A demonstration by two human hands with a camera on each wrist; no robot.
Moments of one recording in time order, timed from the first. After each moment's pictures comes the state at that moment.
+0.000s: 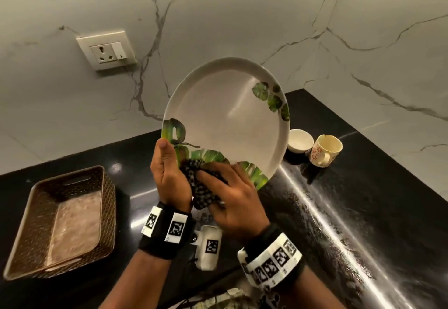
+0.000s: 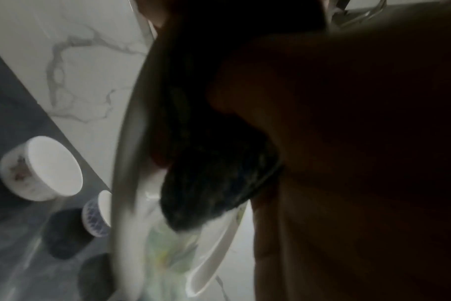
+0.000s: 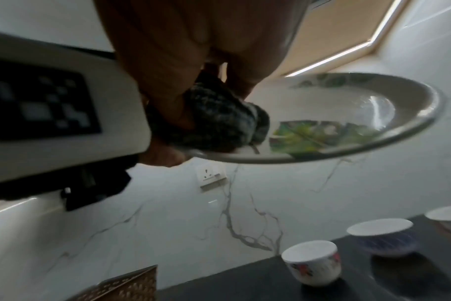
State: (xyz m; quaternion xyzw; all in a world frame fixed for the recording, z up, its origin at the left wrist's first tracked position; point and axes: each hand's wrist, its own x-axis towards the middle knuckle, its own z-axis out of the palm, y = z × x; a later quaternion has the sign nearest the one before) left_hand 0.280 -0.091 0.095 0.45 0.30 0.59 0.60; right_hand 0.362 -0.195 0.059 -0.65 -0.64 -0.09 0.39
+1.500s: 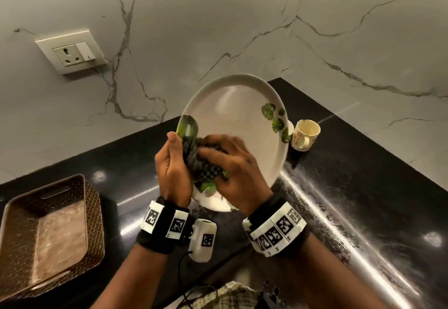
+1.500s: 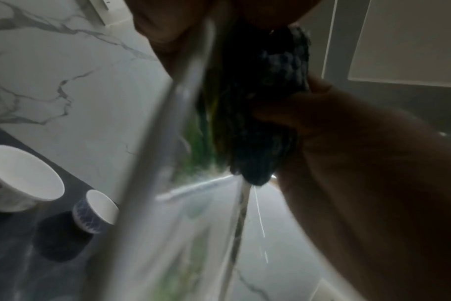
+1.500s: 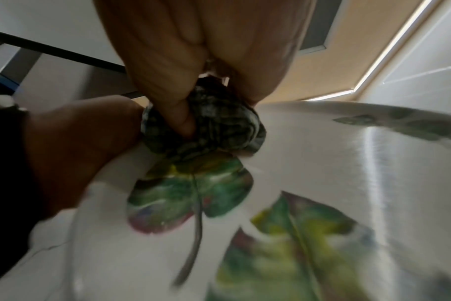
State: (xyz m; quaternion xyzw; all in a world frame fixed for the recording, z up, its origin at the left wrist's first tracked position) left_hand 0.293 -0.097 0.092 0.58 0.24 0.50 0.60; right_hand 0.390 -0.201 0.087 -0.68 -0.61 -0.08 0.41
